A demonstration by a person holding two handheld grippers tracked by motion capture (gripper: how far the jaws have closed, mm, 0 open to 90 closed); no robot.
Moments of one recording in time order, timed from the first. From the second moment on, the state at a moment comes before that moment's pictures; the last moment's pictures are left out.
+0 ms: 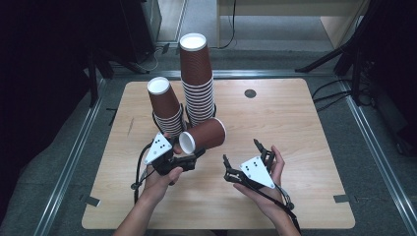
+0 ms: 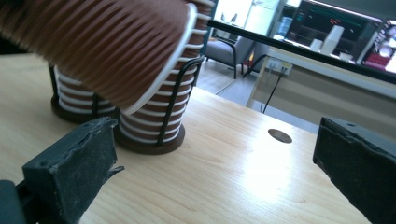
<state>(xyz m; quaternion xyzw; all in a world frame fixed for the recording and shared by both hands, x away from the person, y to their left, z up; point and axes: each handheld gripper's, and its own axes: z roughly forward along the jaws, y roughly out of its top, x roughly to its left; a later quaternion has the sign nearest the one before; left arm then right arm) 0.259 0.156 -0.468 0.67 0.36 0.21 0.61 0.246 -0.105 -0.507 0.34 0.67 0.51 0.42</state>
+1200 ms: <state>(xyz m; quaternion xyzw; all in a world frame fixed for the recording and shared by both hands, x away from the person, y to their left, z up) 0.257 0.154 -0.470 0.67 0.35 0.22 0.62 0.246 -0.093 -0.491 0.53 0.50 0.66 0.16</state>
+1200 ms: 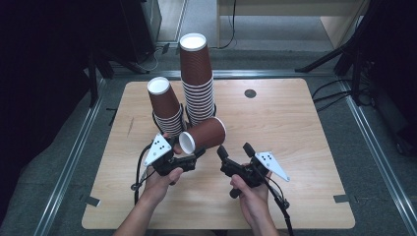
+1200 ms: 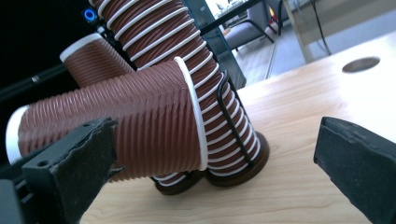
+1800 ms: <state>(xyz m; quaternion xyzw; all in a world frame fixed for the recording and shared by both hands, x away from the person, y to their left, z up) 0.256 0.149 -0.474 0.66 0.35 0.22 0.62 0.252 -0.096 -0.488 0.64 0.38 0.67 -0.05</state>
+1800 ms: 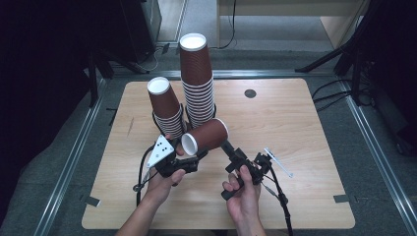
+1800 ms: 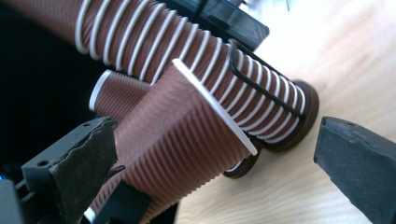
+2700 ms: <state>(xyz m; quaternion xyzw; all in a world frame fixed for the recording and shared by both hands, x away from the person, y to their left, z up) 0.254 0.141 -0.478 0.67 0.34 0.22 0.62 0.264 -0.076 -0.497 0.70 0.22 0.64 -0.22</state>
